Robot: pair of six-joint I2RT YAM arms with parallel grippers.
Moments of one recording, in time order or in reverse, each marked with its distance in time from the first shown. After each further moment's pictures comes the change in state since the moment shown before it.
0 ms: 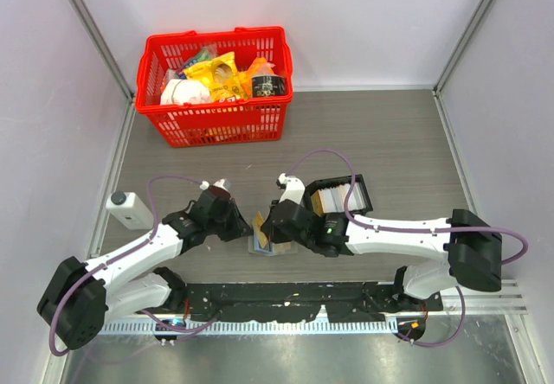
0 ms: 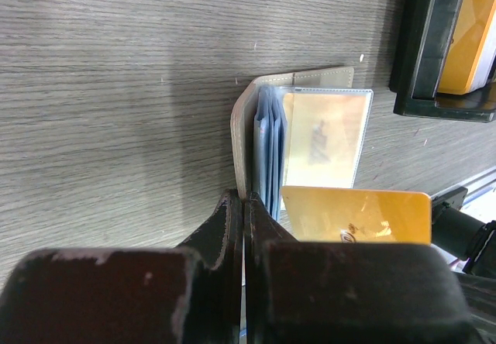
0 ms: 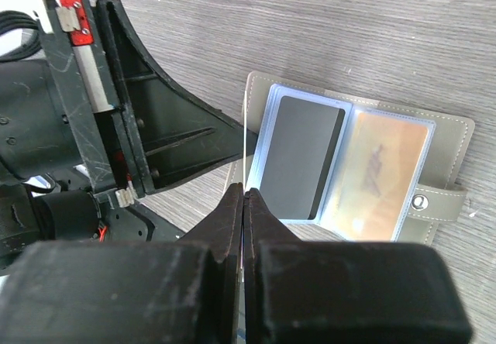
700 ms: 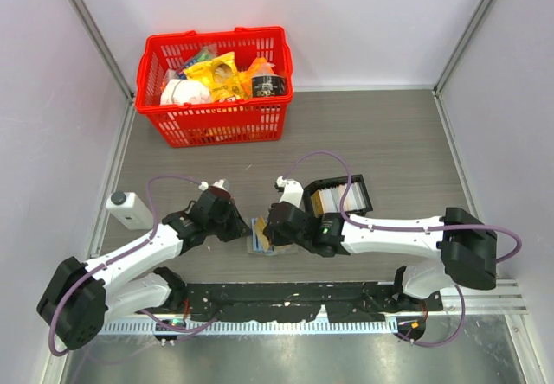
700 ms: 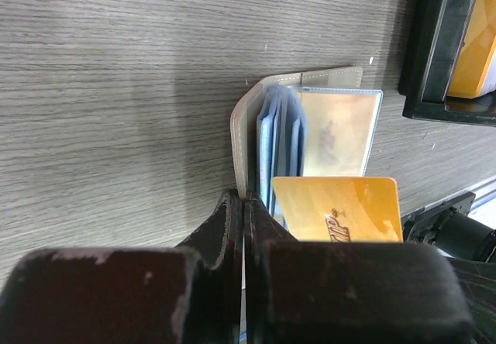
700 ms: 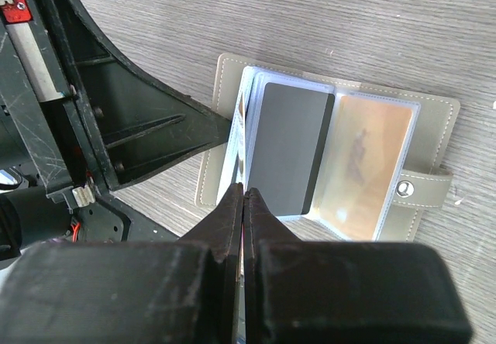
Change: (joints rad) left arm 0.000 -0.002 0.000 -0.015 -0.021 0.001; right arm 0.000 0.043 0.006 -0.041 -0.011 0.000
